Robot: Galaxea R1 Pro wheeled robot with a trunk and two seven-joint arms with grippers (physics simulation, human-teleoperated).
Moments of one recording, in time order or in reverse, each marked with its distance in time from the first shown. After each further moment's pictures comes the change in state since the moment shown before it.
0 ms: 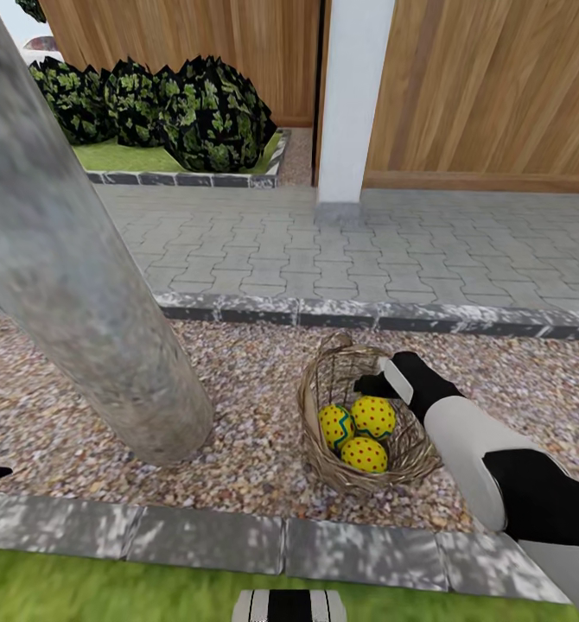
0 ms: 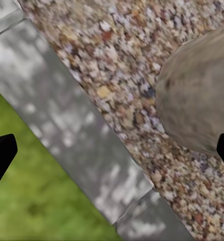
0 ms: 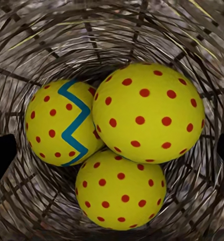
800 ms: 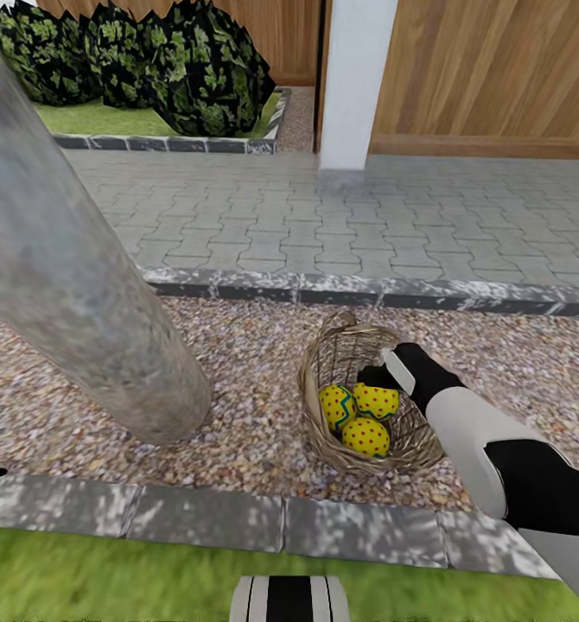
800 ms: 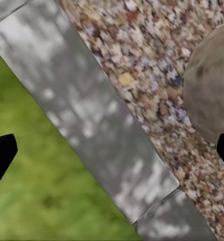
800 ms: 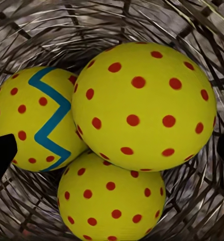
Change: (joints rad) left arm 0.001 0.000 0.026 -0.002 0.000 0.000 -0.001; right arm -0.037 -0.005 -0.003 0.011 -0.001 -0.006 -0.020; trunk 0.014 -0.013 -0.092
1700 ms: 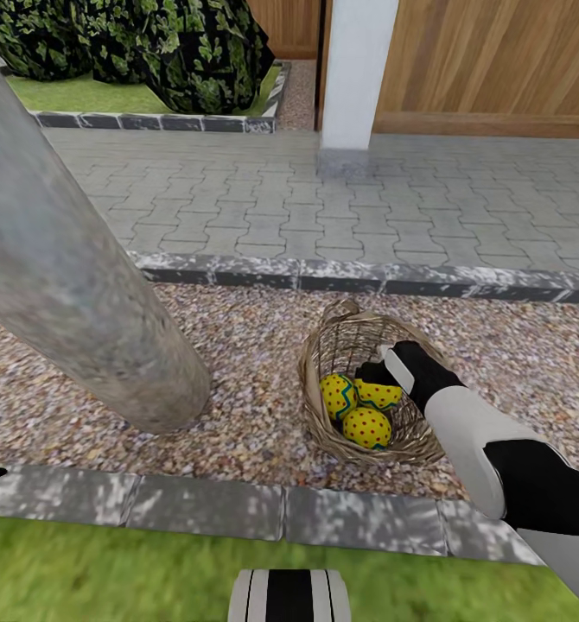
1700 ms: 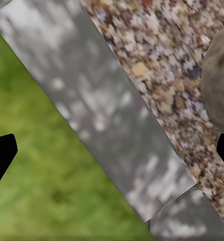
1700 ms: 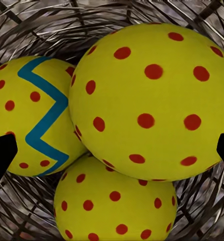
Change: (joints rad) left arm 0.000 0.000 0.000 0.000 0.000 0.000 0.000; right arm 0.000 0.005 -0.001 -0.018 0.001 -0.014 0.003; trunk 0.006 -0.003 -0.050
